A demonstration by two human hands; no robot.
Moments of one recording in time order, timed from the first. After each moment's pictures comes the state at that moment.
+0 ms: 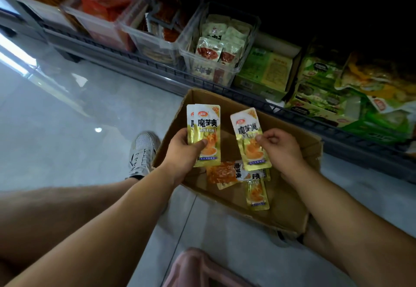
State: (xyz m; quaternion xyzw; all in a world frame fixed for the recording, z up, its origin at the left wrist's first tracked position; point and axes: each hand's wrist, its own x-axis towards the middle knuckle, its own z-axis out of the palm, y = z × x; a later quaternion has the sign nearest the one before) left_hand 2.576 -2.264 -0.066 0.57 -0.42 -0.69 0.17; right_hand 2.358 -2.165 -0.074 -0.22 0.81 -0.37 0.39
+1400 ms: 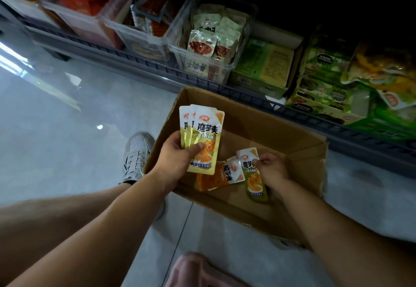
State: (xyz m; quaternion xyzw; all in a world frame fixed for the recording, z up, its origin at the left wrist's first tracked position) left_hand 2.575 -2.270 -0.078 0.56 -0.42 -0.69 0.16; right_hand 2.358 -2.143 -0.169 -0.08 0.85 -0.30 0.44
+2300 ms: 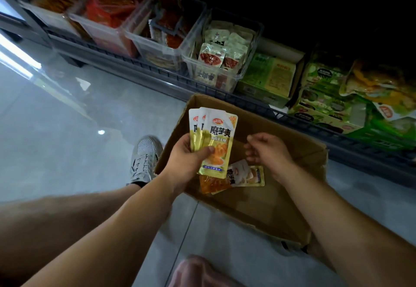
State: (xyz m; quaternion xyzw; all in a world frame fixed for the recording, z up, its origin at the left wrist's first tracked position) left_hand 2.578 -2.264 -0.059 0.52 -0.41 -0.73 0.18; right_hand 2.368 -2.193 -0.089 -0.17 0.77 -0.38 0.48
